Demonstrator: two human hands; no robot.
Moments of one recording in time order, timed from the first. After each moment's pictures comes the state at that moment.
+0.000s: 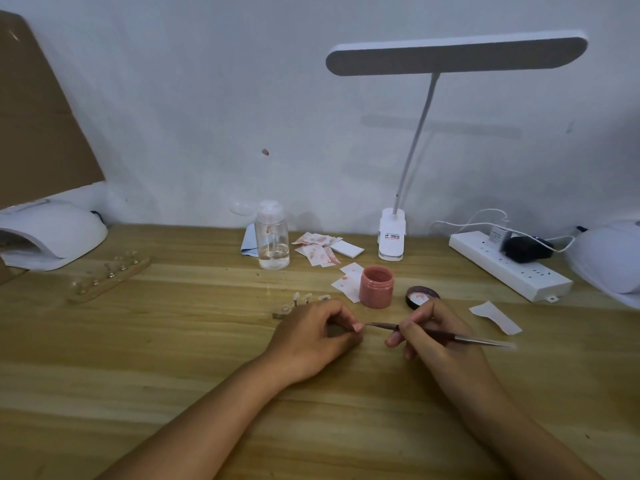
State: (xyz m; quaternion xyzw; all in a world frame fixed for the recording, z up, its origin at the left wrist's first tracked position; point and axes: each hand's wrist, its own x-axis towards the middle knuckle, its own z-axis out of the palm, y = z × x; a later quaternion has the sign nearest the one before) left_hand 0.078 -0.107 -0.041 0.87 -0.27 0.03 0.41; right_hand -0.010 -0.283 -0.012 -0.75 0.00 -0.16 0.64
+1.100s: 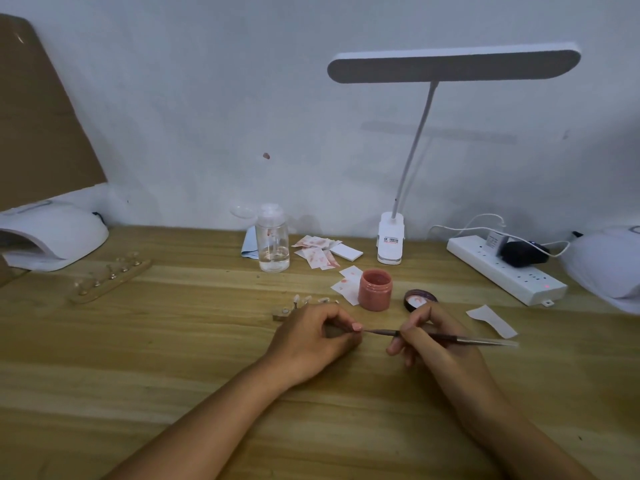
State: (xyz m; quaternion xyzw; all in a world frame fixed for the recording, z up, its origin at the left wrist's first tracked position) left_hand 0.078 -0.106 -0.045 0.86 -0.25 0.02 0.45; right_hand -0.010 -0.286 -0.013 -0.73 -0.01 -0.16 0.66
